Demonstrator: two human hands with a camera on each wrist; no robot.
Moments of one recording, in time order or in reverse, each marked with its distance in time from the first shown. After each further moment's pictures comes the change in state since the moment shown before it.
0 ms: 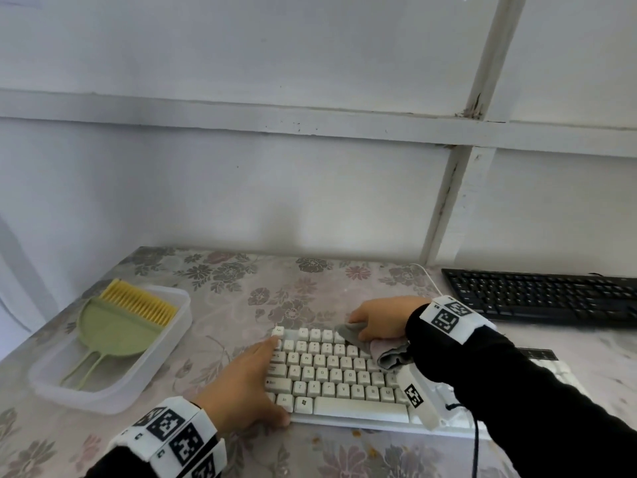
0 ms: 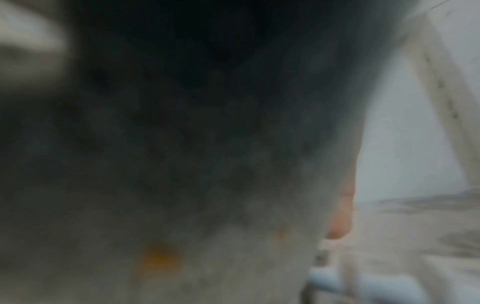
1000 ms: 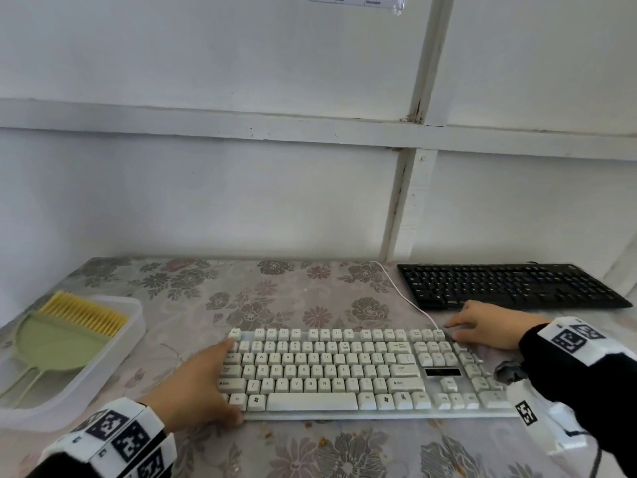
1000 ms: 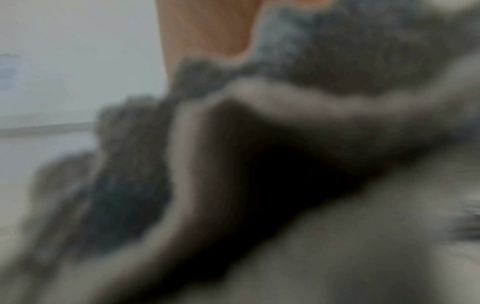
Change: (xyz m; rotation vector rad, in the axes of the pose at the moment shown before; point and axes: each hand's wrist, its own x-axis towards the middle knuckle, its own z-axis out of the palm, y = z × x) left_hand 0.003 0.007 -0.001 0.041 -0.016 -0.074; right_hand -0.102 0.185 0.046 0.091 0.161 0.261
